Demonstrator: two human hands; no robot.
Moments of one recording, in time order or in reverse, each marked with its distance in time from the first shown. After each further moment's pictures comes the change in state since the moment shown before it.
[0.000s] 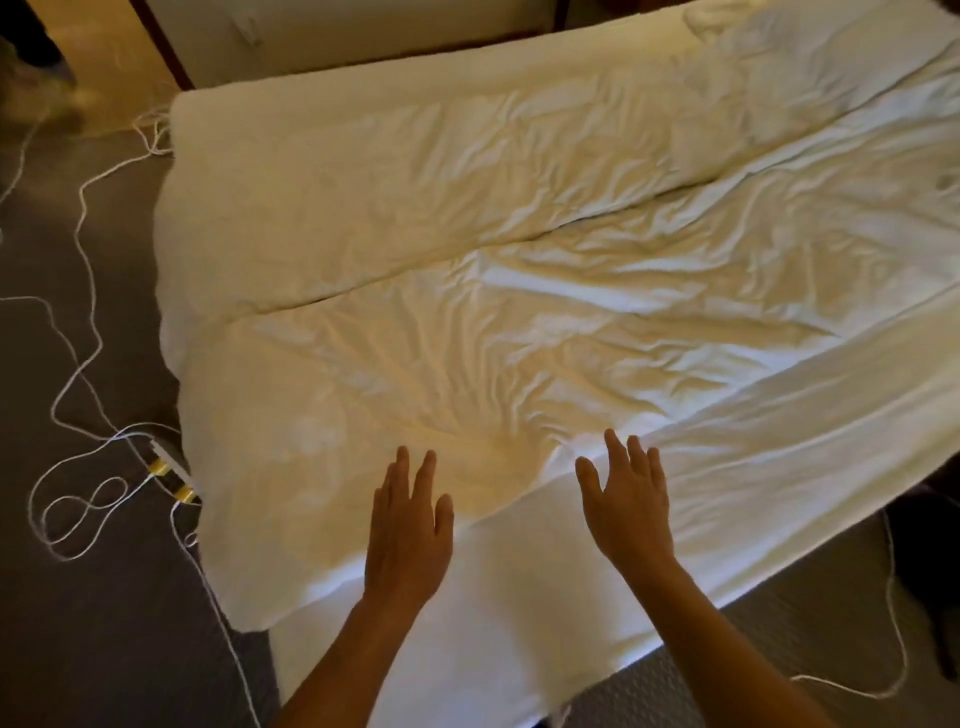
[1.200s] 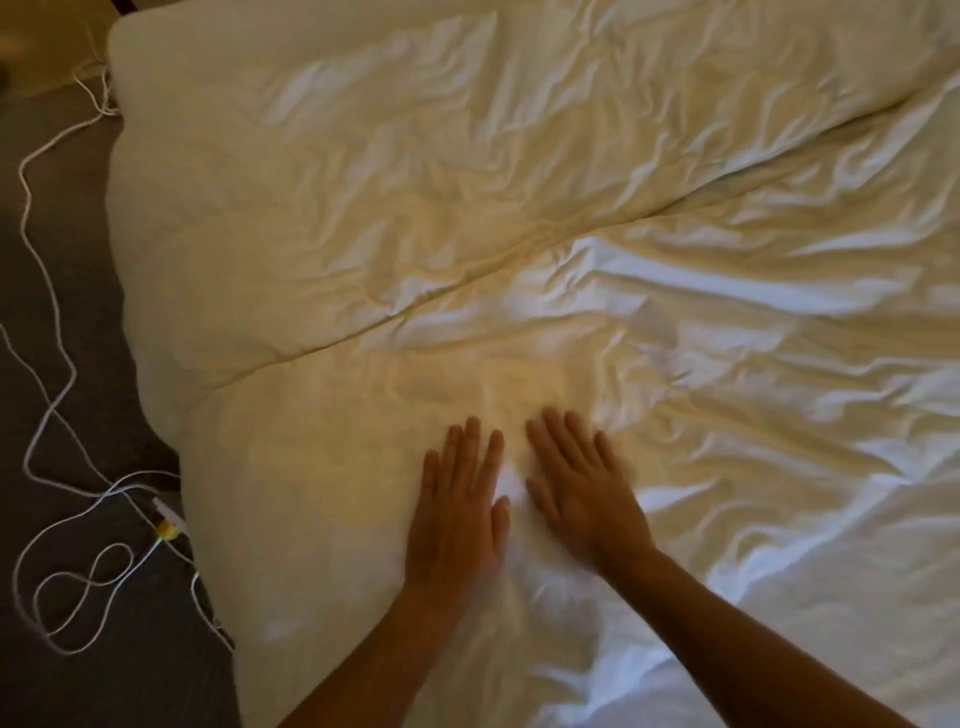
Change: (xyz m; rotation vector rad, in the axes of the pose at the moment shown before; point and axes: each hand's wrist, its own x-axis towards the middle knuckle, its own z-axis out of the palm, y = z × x) left_hand 0.222 -0.151 0.015 0.324 0.040 0.319; right_hand 0.169 -0.133 0.227 -0.349 -0.064 -0.494
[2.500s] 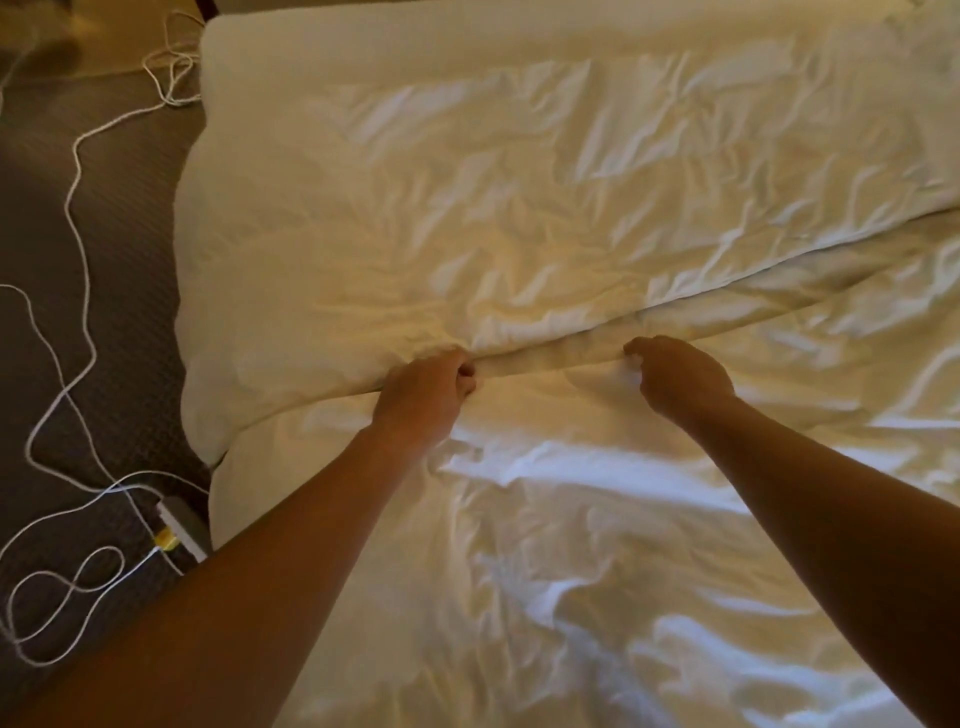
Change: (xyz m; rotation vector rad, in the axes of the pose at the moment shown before) left_hand 0.152 -0.129 -0.093 -0.260 -0.097 -0.182; right_hand 0.196 0.019 -0.099 -0.151 -0.097 0.241
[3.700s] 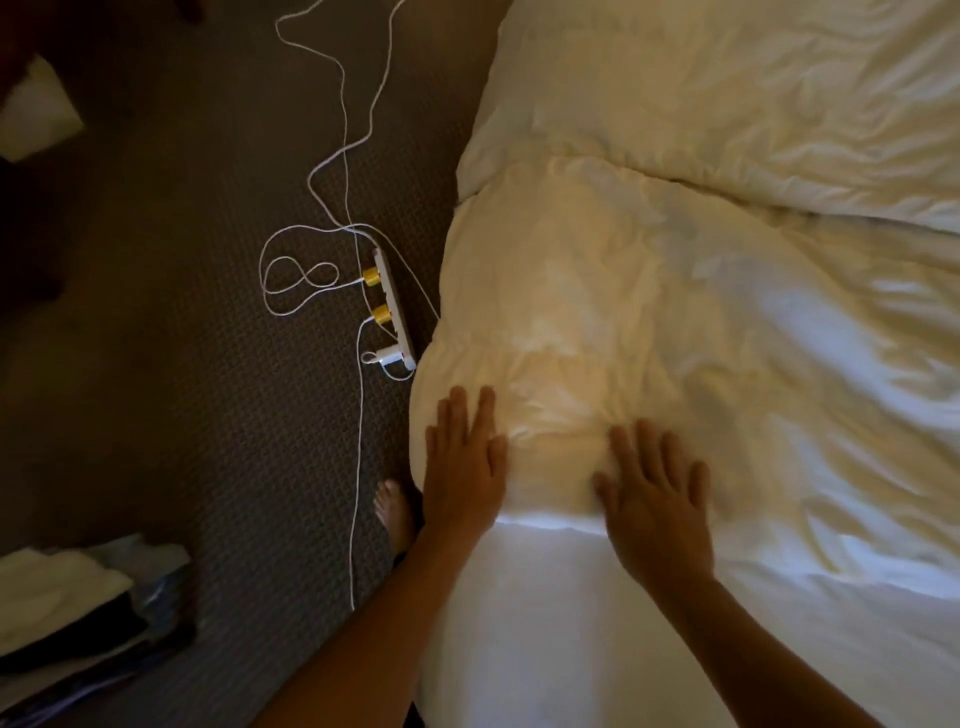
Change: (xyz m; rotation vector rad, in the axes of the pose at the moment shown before) left_hand -0.401 -0.027 0.186 -0.215 0.346 -0.564; right_hand -0.369 -0.057 0.158 -0.082 -0.067 -0.445
